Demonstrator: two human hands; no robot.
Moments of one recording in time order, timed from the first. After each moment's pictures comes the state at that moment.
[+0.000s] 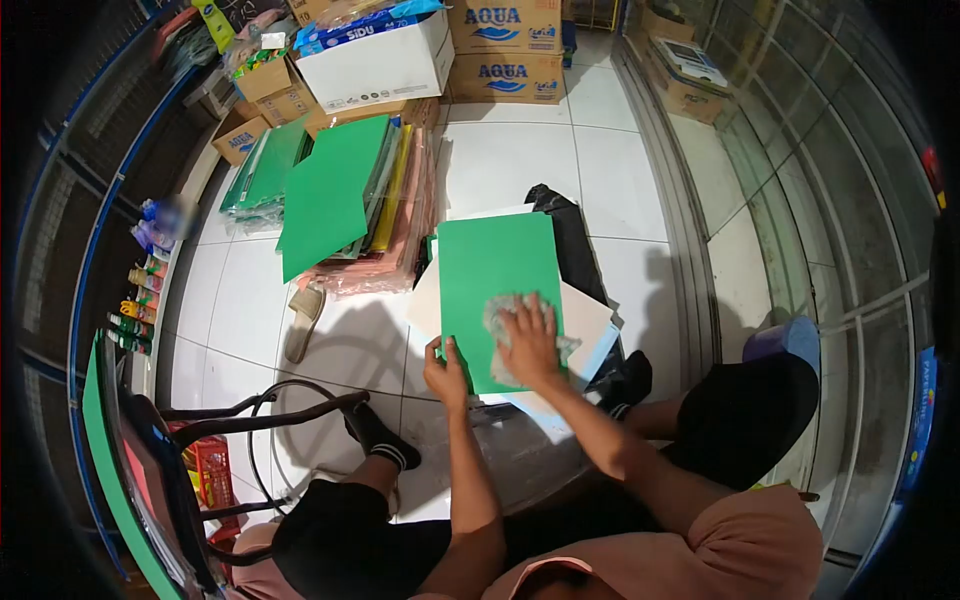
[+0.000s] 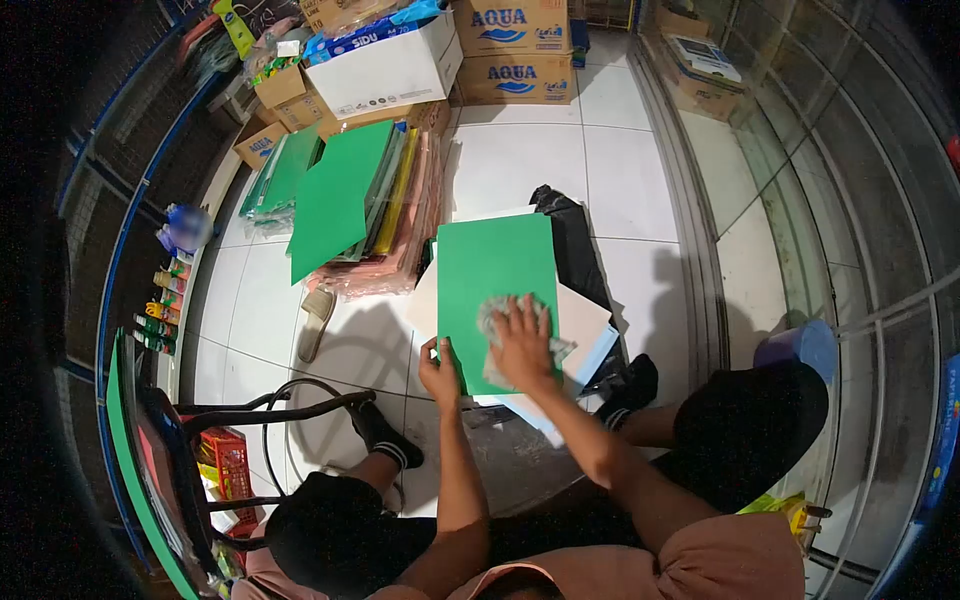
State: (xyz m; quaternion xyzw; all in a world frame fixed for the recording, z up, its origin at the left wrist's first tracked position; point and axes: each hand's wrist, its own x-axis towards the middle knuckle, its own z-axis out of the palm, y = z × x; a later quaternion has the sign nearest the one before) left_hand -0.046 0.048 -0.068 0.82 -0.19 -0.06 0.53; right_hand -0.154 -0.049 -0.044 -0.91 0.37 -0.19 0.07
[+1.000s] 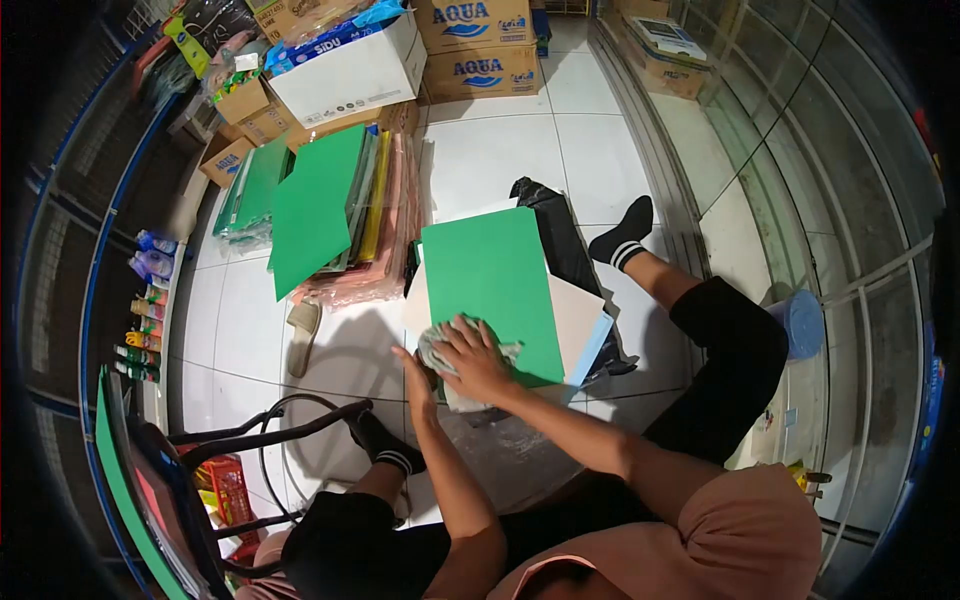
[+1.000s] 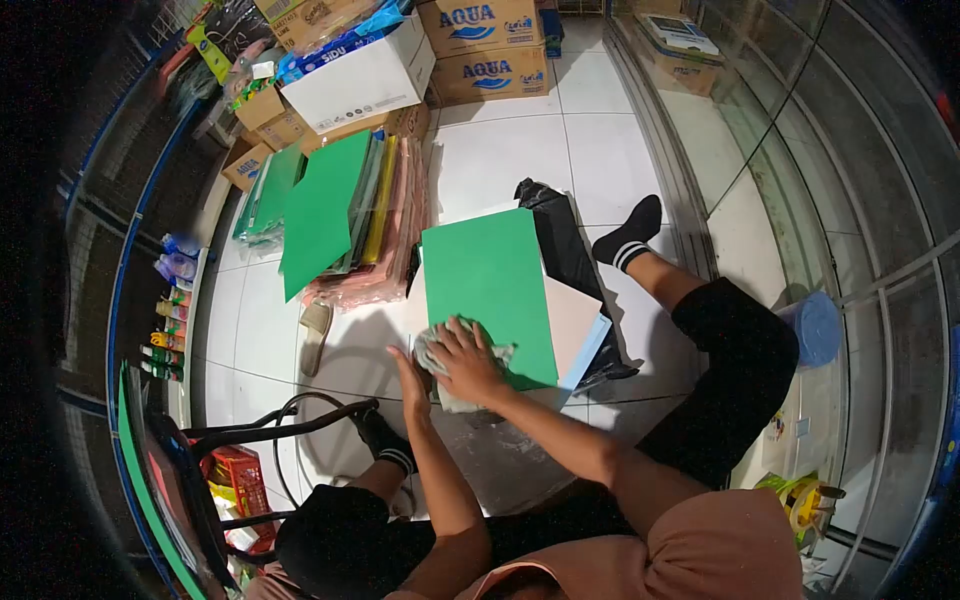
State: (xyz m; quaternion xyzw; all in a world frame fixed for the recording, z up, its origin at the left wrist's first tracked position) left_hand 0.007 0.067 -0.081 0.66 -0.09 -0.40 0.63; right_hand -0.110 -0.007 -0.044 -0.93 0.23 -0.21 0.18
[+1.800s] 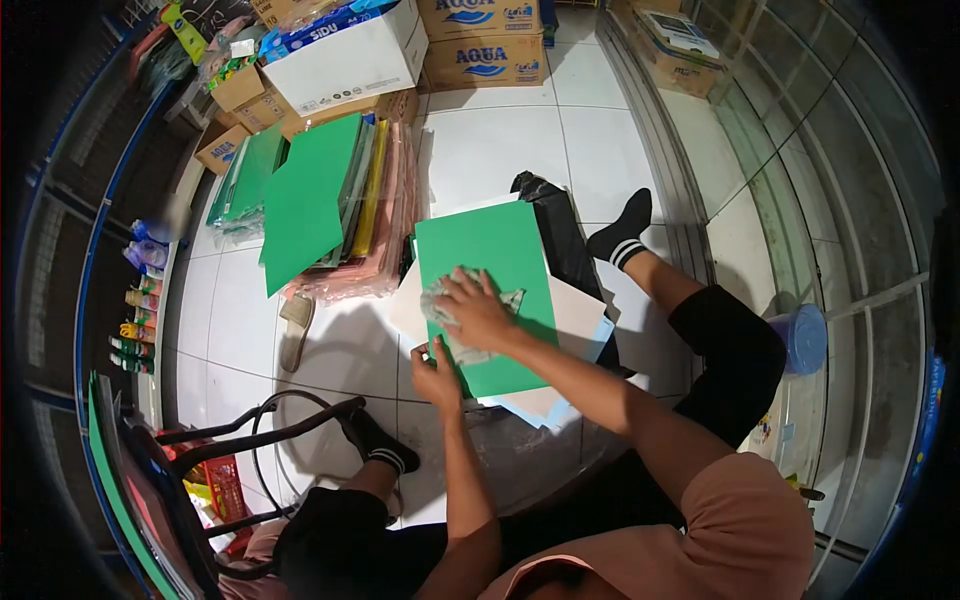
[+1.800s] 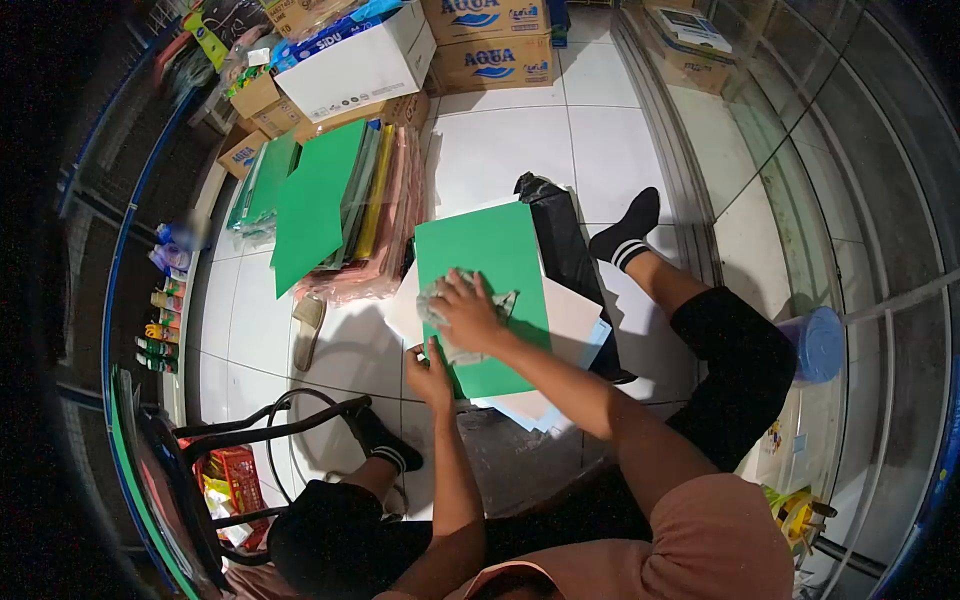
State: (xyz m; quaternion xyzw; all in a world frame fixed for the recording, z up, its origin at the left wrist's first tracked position) left_hand -0.052 0.039 -0.052 0.90 -0.16 -0.03 0.40; right_hand -0.089 -0.089 -0.051 -0.95 0.19 -0.19 0.17
